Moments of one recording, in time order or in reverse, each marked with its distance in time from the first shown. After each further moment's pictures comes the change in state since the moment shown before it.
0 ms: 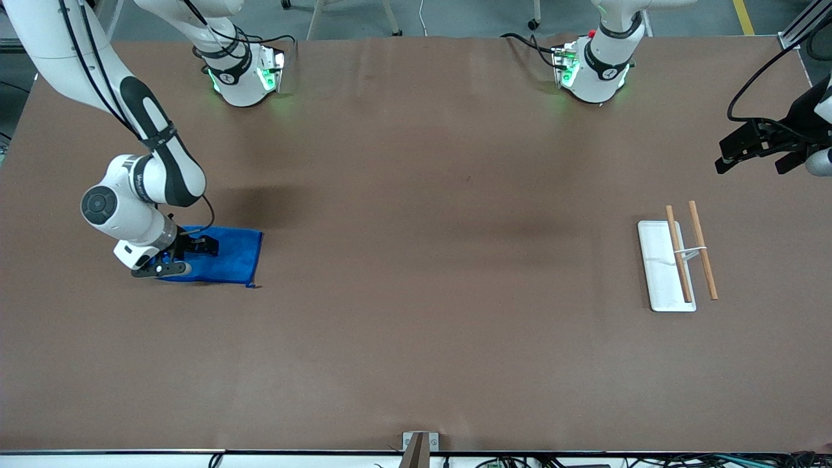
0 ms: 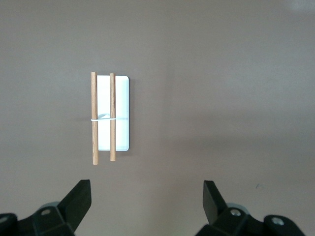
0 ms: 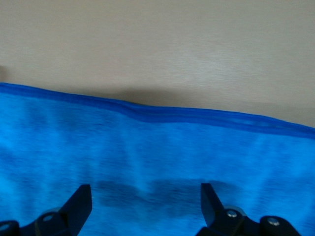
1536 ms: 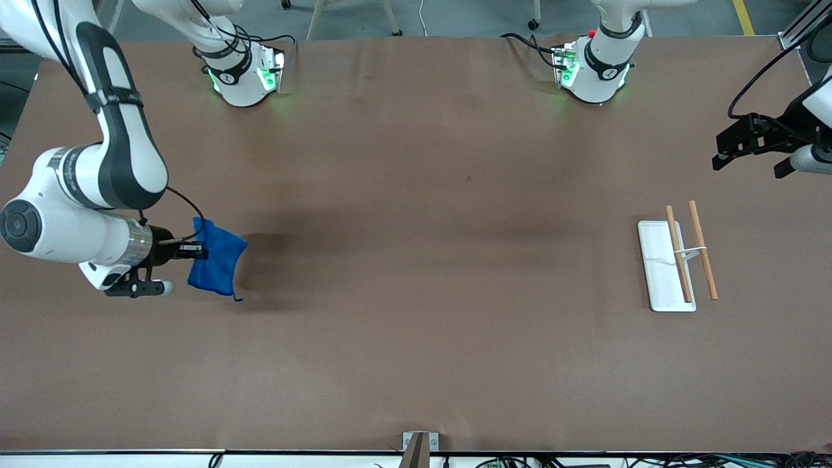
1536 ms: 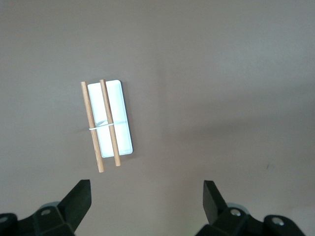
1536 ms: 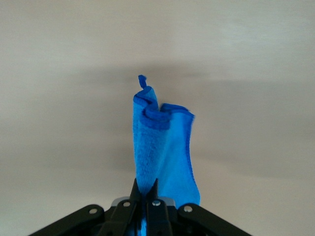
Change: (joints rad) left arm -0.003 0.002 -0.014 0.004 -0.001 -0.023 0.189; right arm 0.145 -0.119 0.028 0.494 0.212 -0.735 0.250
